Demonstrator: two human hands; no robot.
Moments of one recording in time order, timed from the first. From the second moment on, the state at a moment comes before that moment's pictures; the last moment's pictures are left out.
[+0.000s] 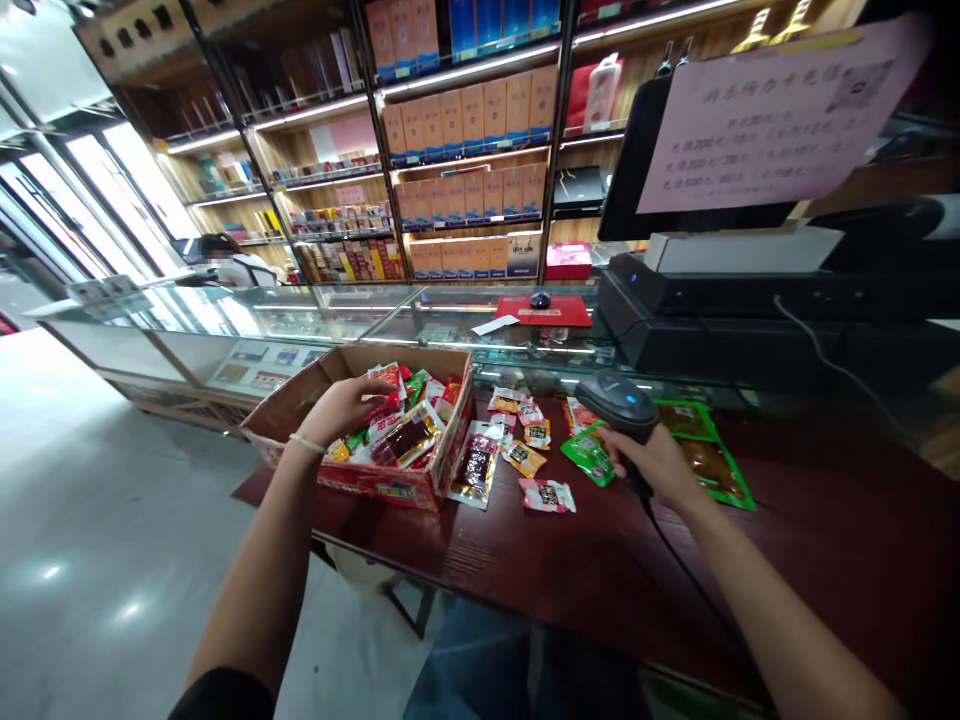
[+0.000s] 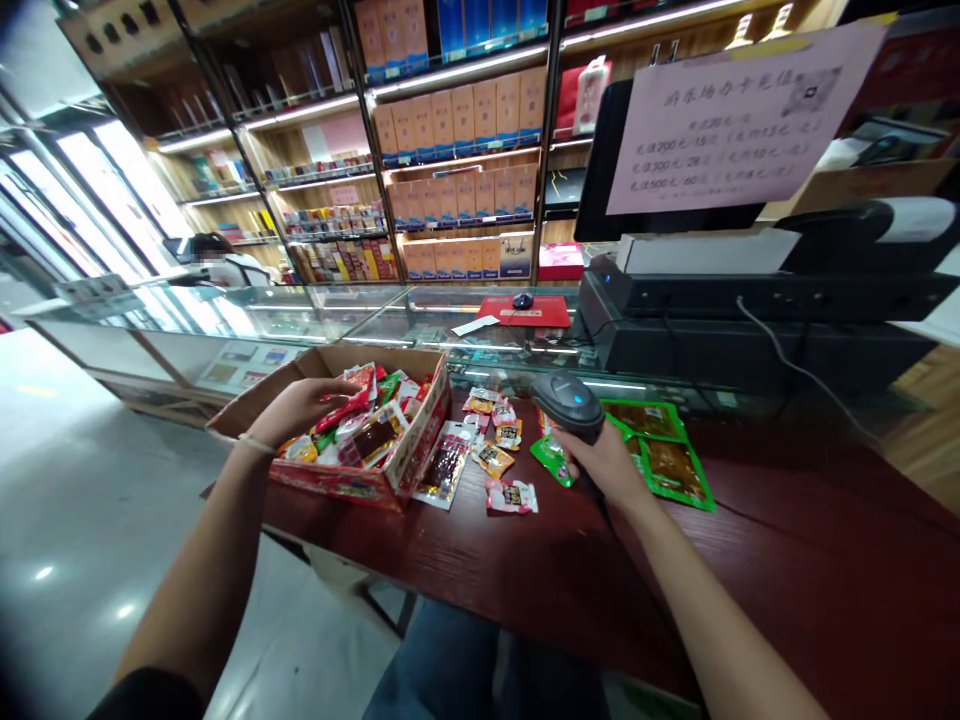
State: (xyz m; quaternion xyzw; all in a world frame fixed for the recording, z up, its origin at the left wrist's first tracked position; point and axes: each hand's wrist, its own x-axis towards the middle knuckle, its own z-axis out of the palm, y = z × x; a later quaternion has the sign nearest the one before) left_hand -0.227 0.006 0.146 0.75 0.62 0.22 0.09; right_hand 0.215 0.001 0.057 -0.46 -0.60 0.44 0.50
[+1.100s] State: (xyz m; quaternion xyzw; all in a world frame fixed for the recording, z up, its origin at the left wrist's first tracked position) left_hand 0.128 0.111 -0.006 0.85 0.49 0.12 0.15; right_hand 0.328 0.010 0.022 -0.53 -0.49 0.40 0.56
